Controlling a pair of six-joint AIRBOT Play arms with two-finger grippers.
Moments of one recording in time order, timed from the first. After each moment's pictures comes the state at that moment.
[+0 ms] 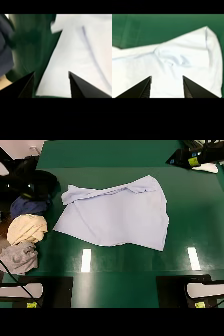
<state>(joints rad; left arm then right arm) 0.18 -1.49 1.40 1.23 -1.31 -1.41 -0.08 -1.52 1.76 -1.02 1.22 1.41</state>
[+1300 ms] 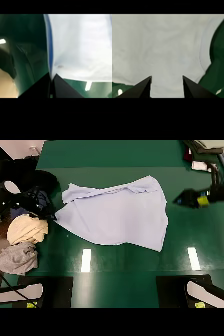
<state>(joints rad) 0.15 -1.40 1.16 1.22 -1.32 -1.33 -0.26 -1.17 1.14 -1.00 1.37 1.36</state>
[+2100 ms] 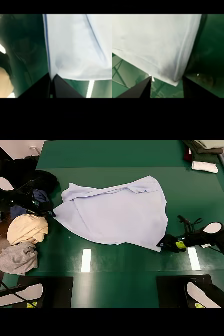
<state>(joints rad) 0.15 -1.34 1.18 1.18 -1.34 -1.33 -0.17 -1.02 0.47 -0.94 1.23 1.39</state>
